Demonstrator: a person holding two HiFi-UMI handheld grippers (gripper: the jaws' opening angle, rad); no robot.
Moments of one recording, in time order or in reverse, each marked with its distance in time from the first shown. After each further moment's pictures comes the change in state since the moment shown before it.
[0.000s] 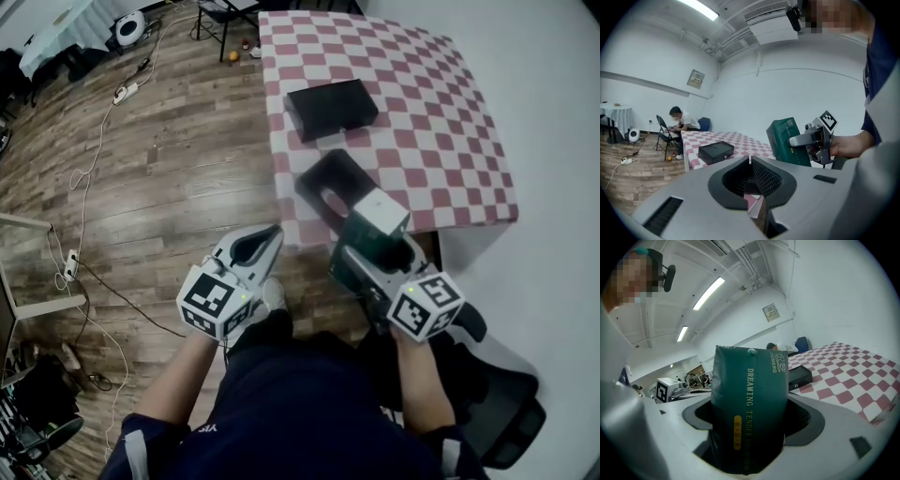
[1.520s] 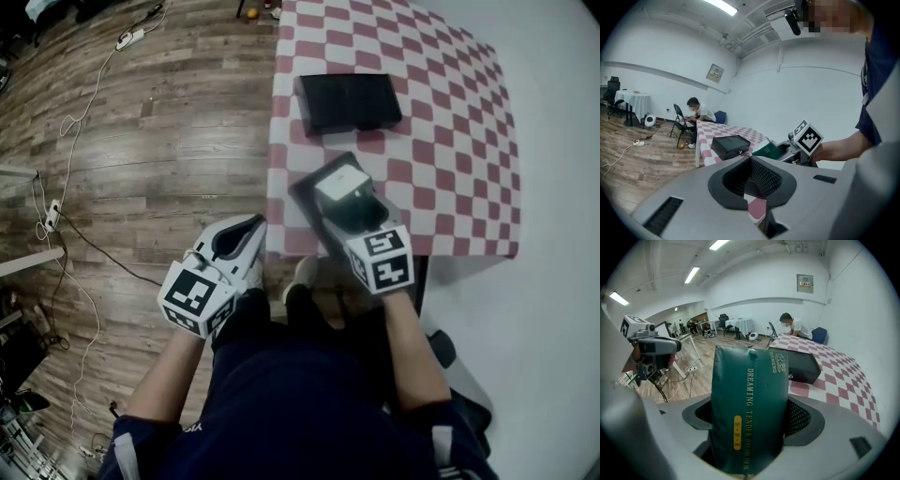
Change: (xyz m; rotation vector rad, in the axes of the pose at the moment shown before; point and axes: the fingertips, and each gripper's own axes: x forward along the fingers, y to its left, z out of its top) left arm 0.051 0.064 -0.018 -0.164 0.034 0.159; right arm 0.145 -0.107 -0.039 -0.419 0.495 -0.089
